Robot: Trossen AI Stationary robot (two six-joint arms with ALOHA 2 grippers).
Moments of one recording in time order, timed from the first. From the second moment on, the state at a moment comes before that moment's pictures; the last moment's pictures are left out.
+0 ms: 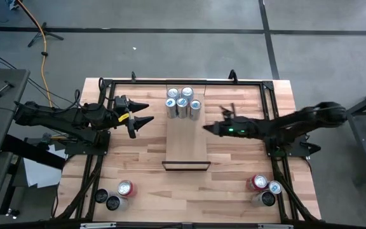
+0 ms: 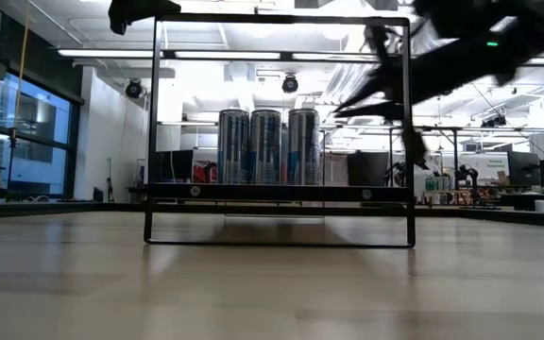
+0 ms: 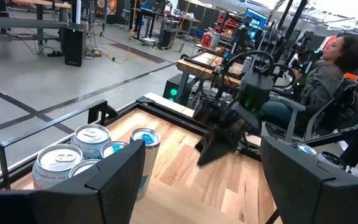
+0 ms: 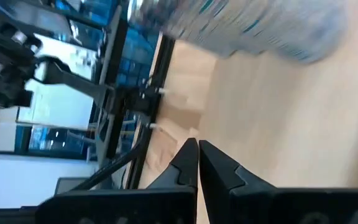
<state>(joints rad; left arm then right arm) -0.14 0.74 0.69 -0.03 -0.49 -0.31 0.02 1.28 0.45 0.51 0.23 1.29</state>
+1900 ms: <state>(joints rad) -0.14 0.74 0.69 -0.03 -0.55 -0.33 -0.12 1.53 0.85 0.05 0.45 0.60</state>
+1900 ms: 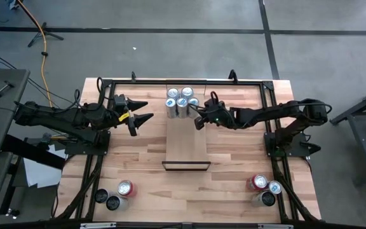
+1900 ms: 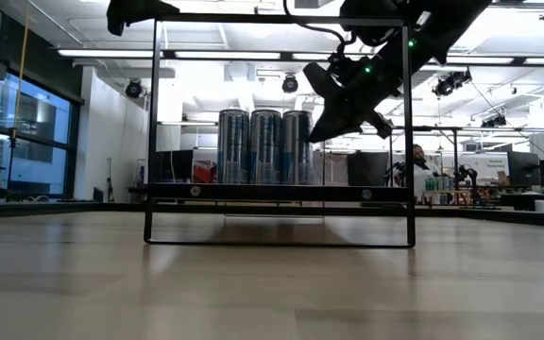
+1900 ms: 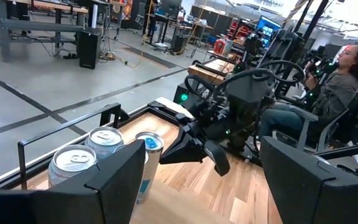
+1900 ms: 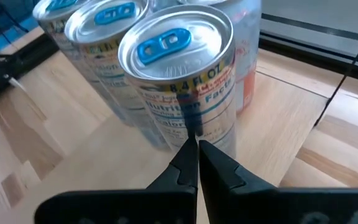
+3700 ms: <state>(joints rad) -0.14 0.77 0.75 0.08 -0.26 -0.17 0.00 0.99 0.85 0.23 0.07 0.28</state>
